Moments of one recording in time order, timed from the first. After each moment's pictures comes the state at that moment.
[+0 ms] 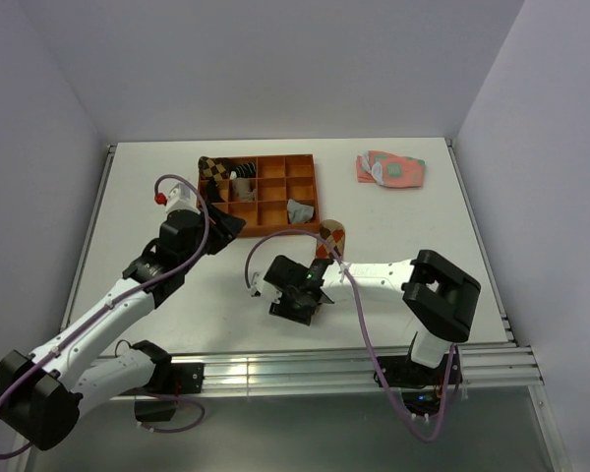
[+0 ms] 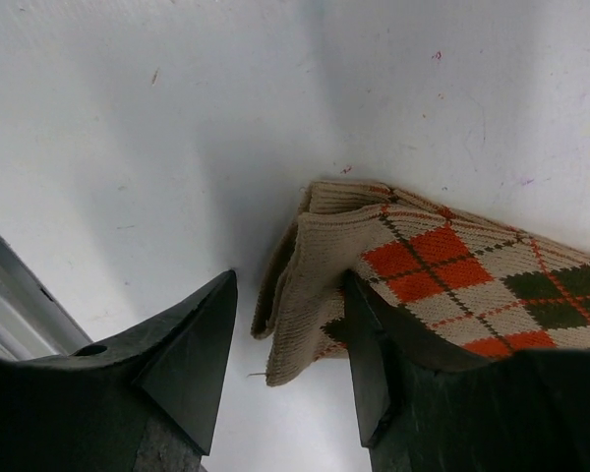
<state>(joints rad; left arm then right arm) -0.54 0.99 0.72 -0.13 -0.15 -0.99 1.09 1.67 0.97 -0.55 0.00 -0.22</state>
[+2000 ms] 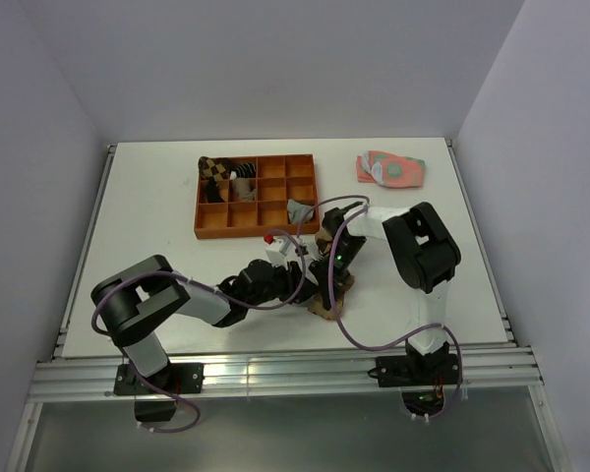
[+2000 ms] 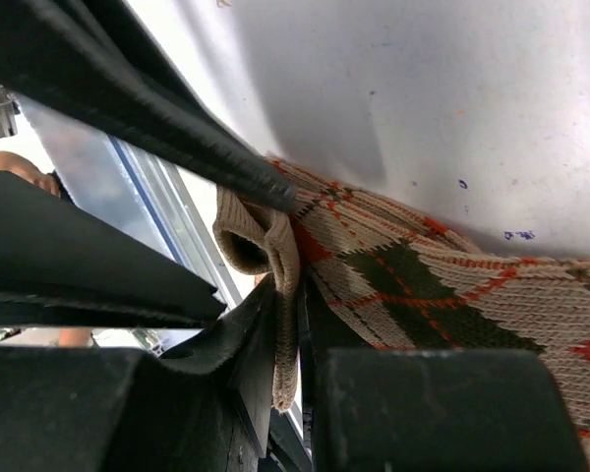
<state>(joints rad) -0.98 1.69 0.51 0.84 0.06 -0.78 0.48 1.98 1.17 -1.04 -0.77 -0.56</state>
